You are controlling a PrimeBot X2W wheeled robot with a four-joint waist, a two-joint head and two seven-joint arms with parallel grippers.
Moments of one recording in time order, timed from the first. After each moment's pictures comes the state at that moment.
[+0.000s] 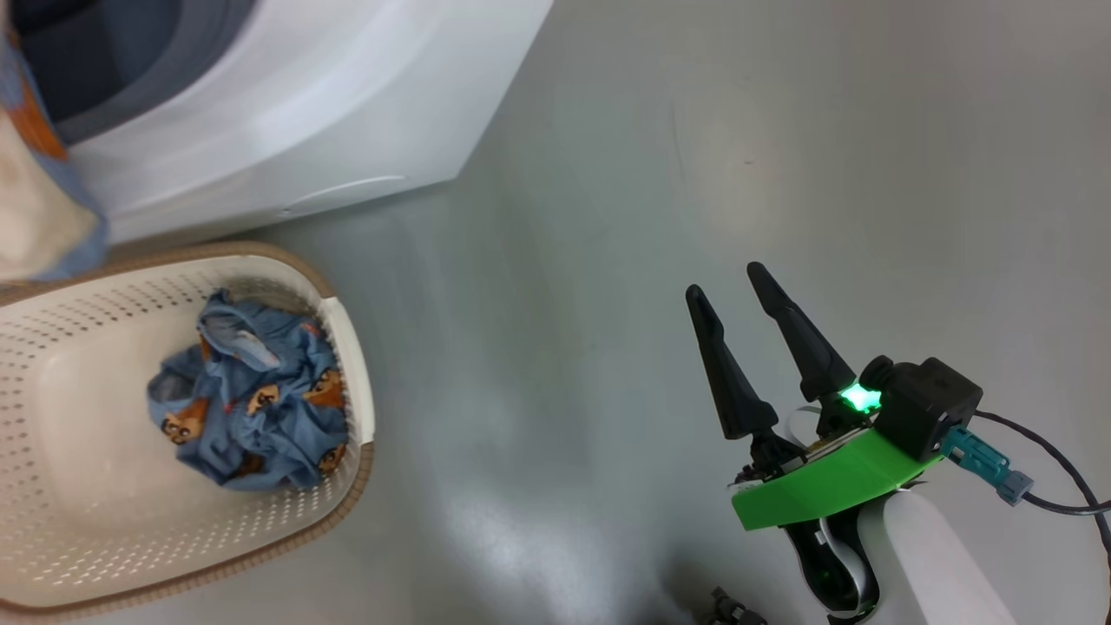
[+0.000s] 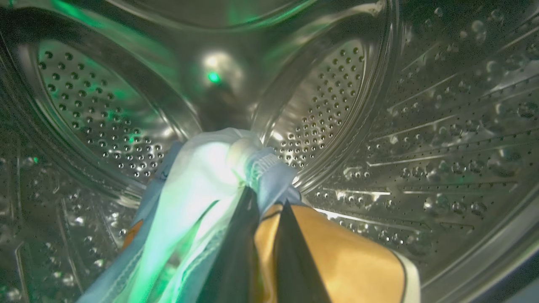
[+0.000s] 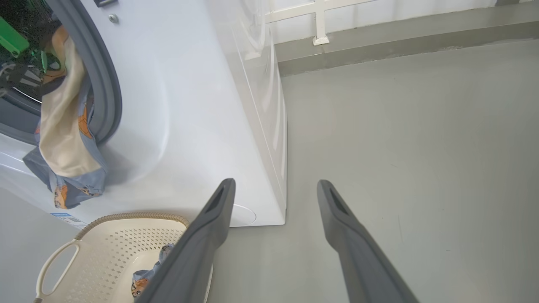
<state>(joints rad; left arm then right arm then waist) -1.27 0.47 -0.35 0.75 -0.67 -0.13 -0.25 -0.30 -0.05 0.25 0.09 0.37 0.13 -0.26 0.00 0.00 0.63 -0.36</state>
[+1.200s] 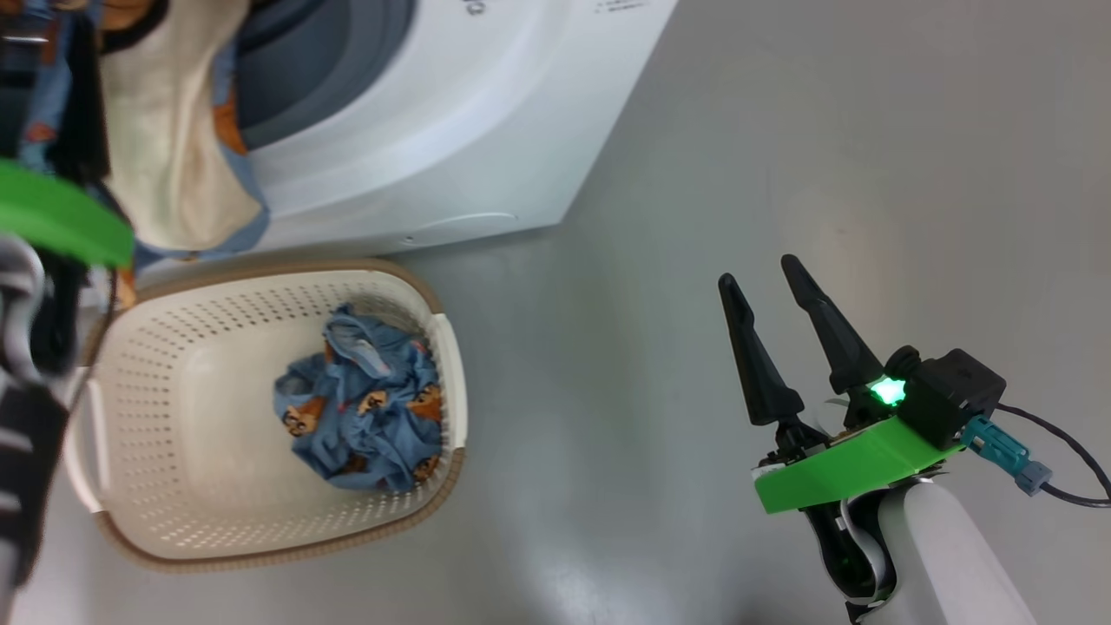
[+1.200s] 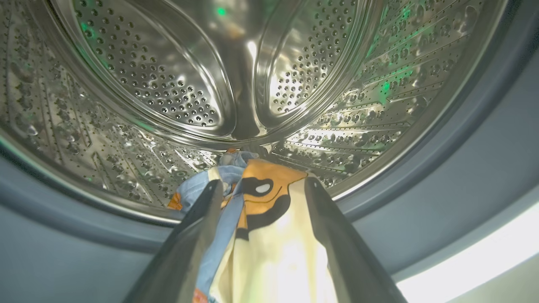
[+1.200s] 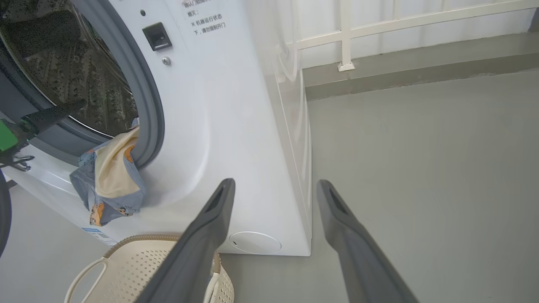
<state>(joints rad) -0.94 0.43 -0.40 0.63 -0.67 -0.13 -0.26 -0.31 -0.05 0.19 0.12 0.35 0.13 -0.26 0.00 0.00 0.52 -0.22</state>
